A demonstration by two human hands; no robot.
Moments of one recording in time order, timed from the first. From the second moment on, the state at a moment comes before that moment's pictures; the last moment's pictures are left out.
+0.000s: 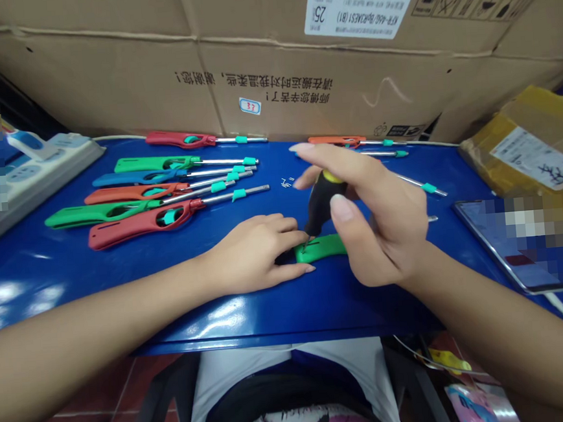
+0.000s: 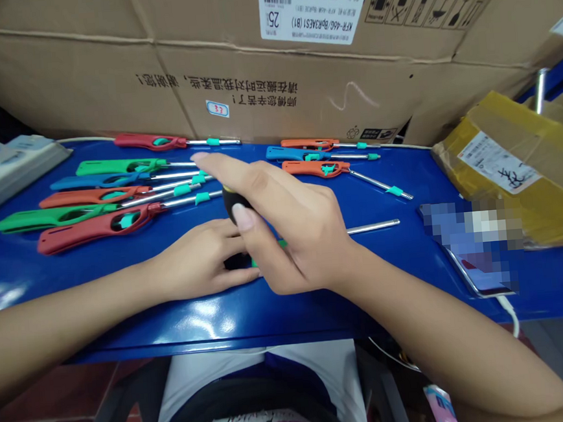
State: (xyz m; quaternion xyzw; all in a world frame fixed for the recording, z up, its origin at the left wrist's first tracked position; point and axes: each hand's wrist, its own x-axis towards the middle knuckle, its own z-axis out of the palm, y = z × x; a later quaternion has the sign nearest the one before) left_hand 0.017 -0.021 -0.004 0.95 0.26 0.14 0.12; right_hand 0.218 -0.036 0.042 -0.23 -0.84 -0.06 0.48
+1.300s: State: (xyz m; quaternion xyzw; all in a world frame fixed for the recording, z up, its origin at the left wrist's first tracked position) left_hand 0.018 -0.022 -0.005 0.94 0.27 0.15 0.13; right_hand 0.222 -0.038 0.049 -0.24 -0.85 -0.11 0.45
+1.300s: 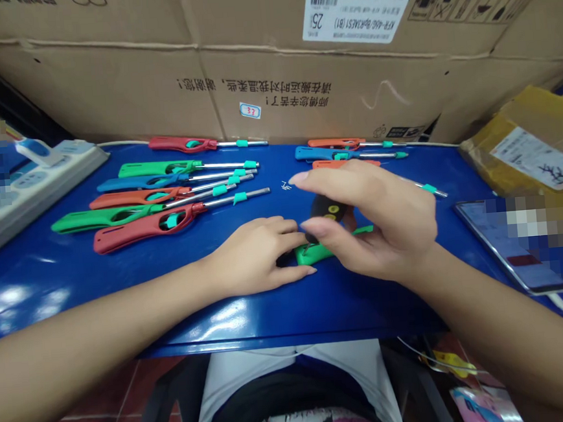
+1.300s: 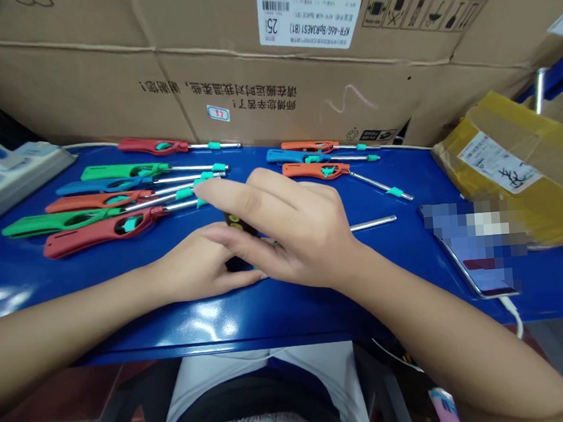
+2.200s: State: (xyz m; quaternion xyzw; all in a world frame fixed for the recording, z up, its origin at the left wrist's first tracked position) left_hand 0.017 -0.024 -0.007 0.94 0.28 0.15 0.14; right_hand 0.224 -0.039 0.050 -0.24 -0.86 -0.08 0.44
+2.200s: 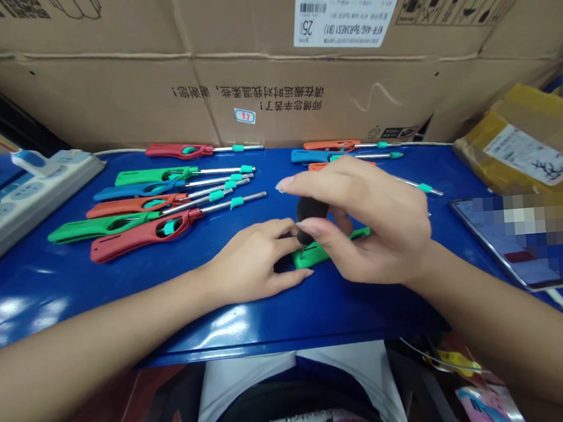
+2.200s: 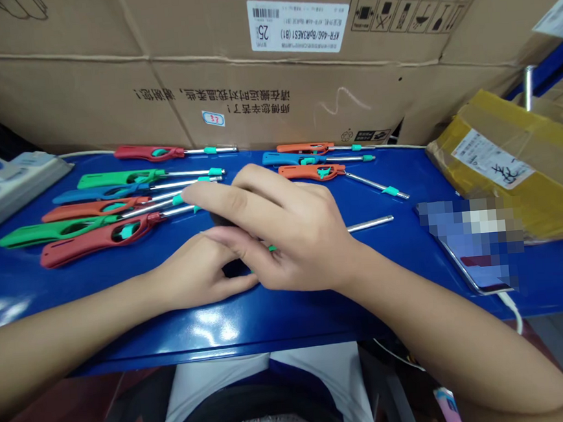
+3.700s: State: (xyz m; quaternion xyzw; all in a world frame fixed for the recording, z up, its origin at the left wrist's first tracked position) left_hand 0.021 -0.032 -0.007 0.90 0.35 0.20 0.17; right_hand 0.221 -0.033 0.045 -0.16 -0.87 0.00 0.48
